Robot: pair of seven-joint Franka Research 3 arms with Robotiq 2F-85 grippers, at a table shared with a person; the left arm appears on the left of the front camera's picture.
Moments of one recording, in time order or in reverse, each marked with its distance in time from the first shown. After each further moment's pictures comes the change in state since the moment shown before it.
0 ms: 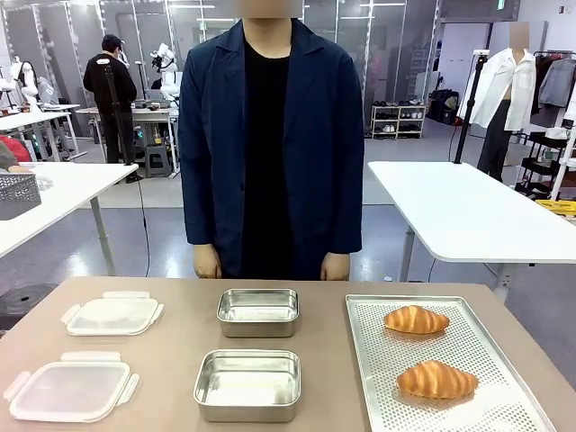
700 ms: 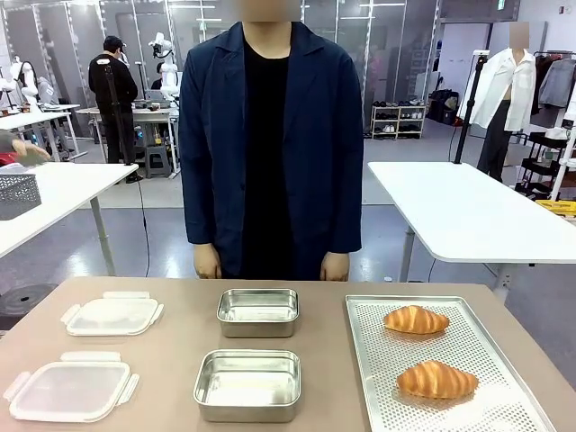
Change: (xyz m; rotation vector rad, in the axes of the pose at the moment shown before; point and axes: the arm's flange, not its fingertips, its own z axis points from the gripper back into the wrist) left arm -0.018 0.008 0.014 0.007 -0.032 0.048; right arm -0.016 -0.001 0.019 -0.008 -0.020 -0.001
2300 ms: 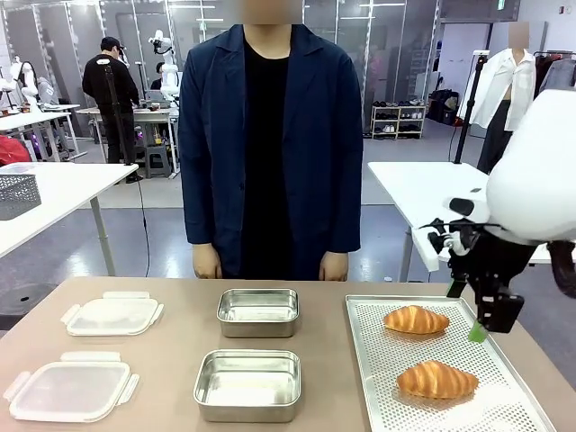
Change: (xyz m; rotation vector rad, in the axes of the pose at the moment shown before) left arm 0.000 0.000 0.000 0.002 0.000 0.000; right arm -0.024 0.065 -0.377 0.502 0.417 0.800
